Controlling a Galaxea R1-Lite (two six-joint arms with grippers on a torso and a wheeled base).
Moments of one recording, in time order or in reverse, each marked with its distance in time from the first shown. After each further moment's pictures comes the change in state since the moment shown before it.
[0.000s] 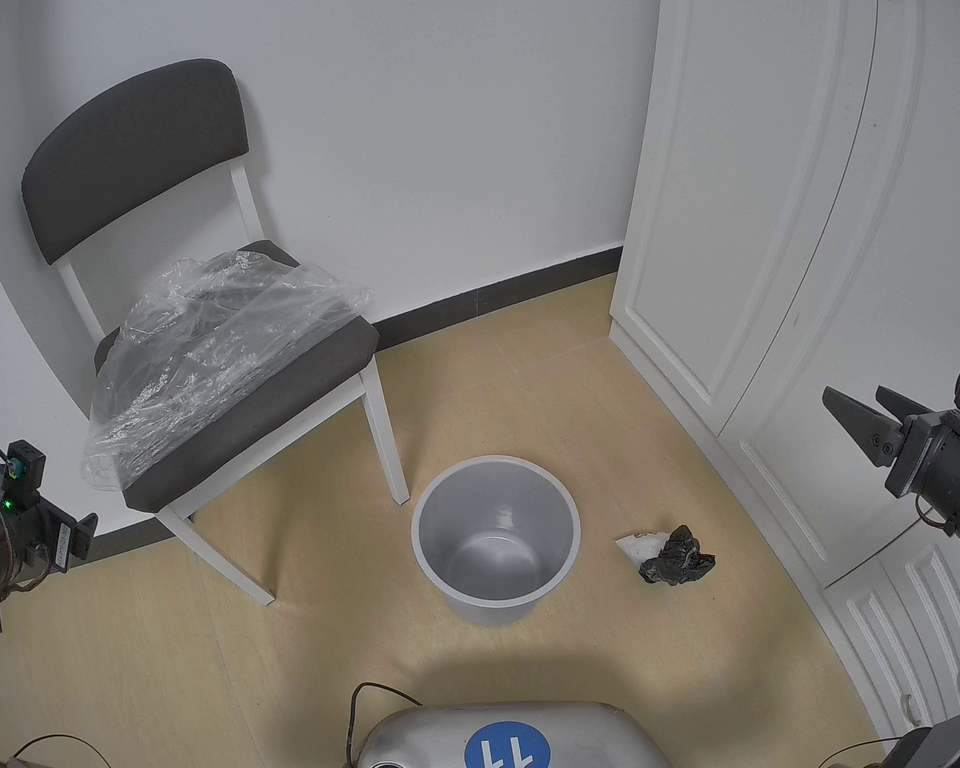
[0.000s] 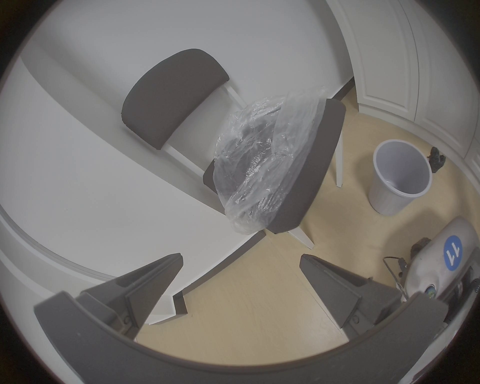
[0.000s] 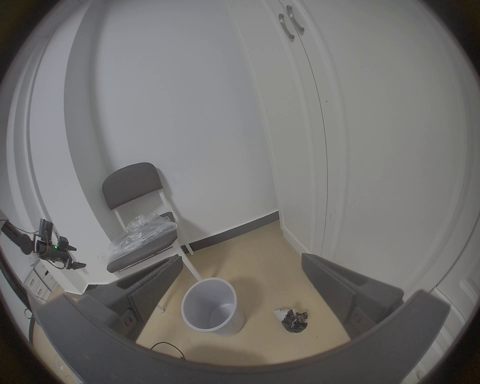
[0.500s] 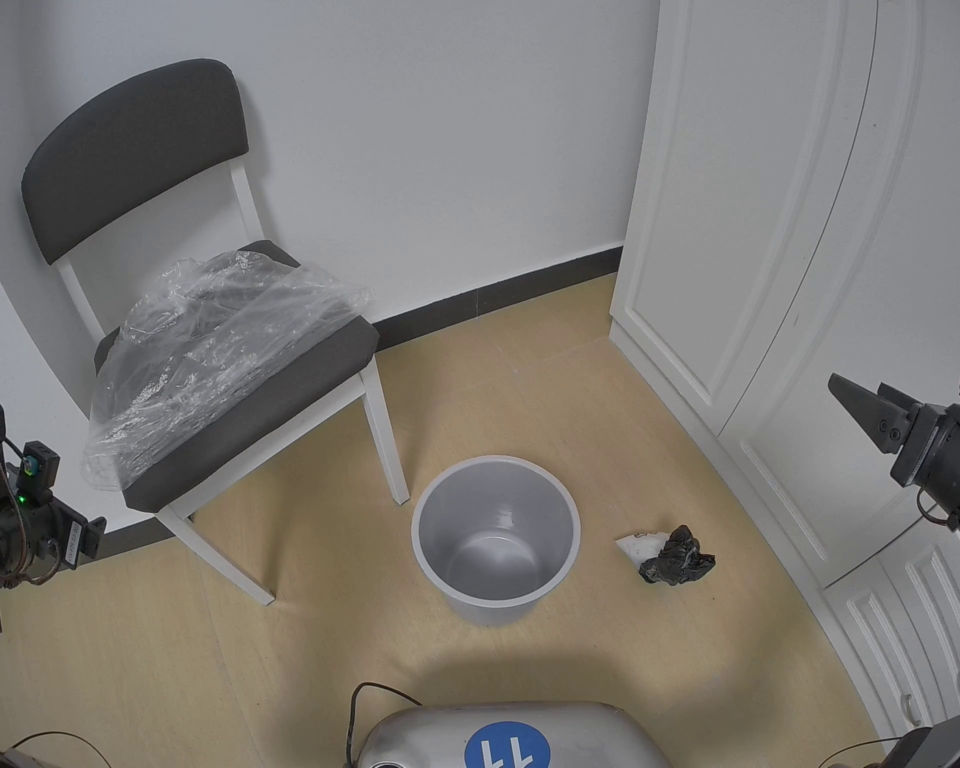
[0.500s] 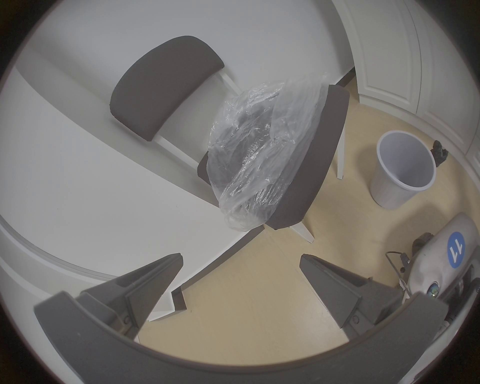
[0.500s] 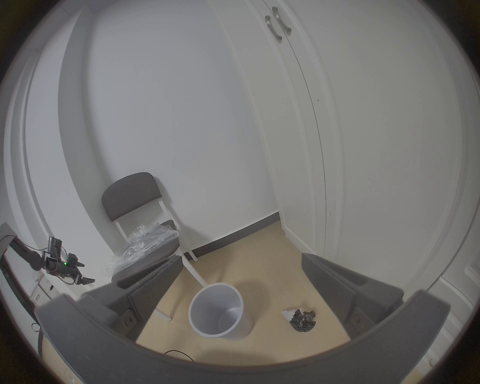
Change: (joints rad) left arm 0.018 0.101 -0.011 -0.035 -0.003 0.010; right arm 0.002 -0.004 -0.008 -0.007 -0.009 0.070
